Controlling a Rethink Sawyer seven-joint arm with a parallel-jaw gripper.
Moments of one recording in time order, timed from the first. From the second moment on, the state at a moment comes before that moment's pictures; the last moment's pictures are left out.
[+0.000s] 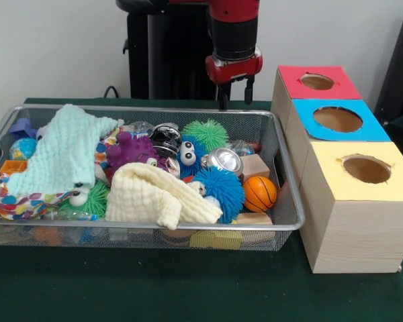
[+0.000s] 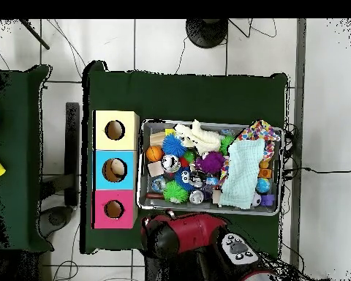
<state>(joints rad) -0.38 -0.63 0.19 2.13 -0.47 0.15 1.57</state>
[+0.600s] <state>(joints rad) -0.39 -0.60 0.21 2.12 -0.47 0.15 1.57</state>
